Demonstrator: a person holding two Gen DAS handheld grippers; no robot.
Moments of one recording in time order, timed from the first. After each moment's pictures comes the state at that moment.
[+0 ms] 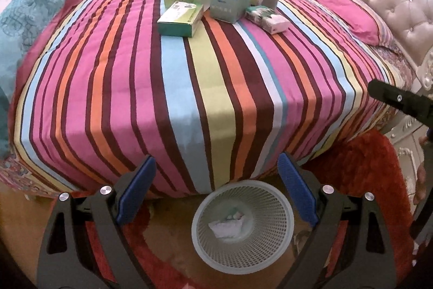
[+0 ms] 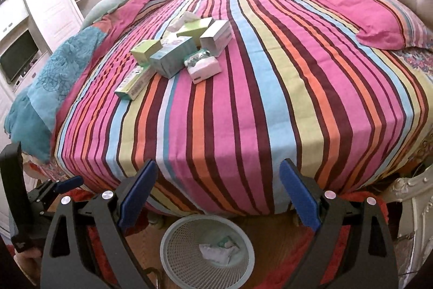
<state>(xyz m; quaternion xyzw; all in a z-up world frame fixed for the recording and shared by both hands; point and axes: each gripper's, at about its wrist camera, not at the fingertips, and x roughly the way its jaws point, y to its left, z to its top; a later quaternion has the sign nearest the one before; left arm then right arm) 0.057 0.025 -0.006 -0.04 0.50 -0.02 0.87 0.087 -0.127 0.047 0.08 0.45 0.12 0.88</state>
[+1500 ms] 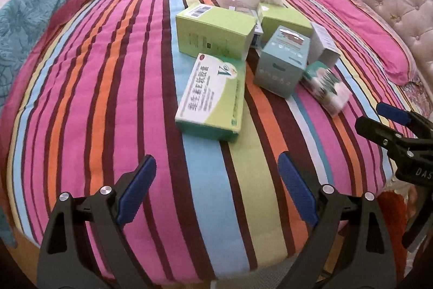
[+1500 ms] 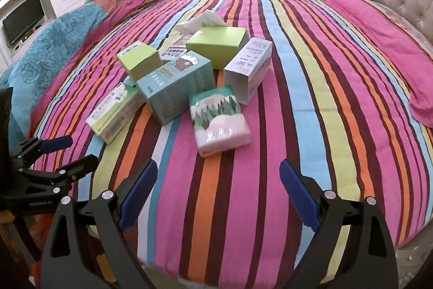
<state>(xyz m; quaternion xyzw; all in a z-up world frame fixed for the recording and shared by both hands) 0.212 0.071 -0.007 -0.05 0.49 0.00 0.87 0.219 -0.073 0.031 -0.01 0.46 0.17 0.87</state>
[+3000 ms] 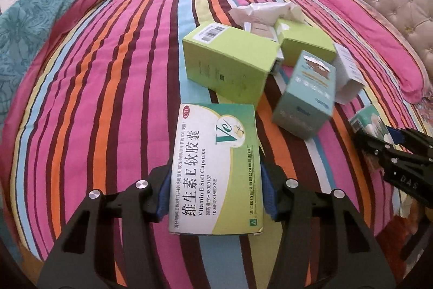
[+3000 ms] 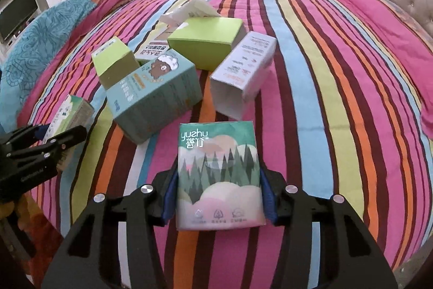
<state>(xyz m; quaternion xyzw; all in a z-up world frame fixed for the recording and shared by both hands) 0.247 0.078 -0.001 -0.05 0.48 0.03 0.88 0.245 -0.074 0.022 -0.01 0.48 0.15 0.86</state>
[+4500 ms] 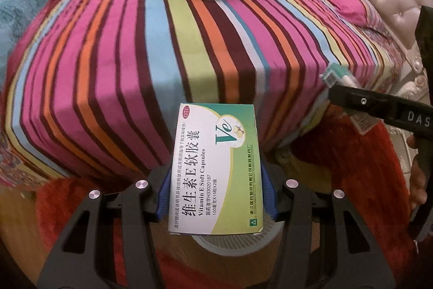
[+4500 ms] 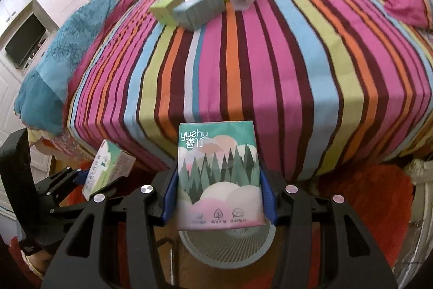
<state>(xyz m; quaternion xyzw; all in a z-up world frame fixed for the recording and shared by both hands) 0.032 0.011 -0.020 -0.04 0.53 -0.06 0.84 0.069 -0.100 0.023 0.08 0.54 0.18 0.82</state>
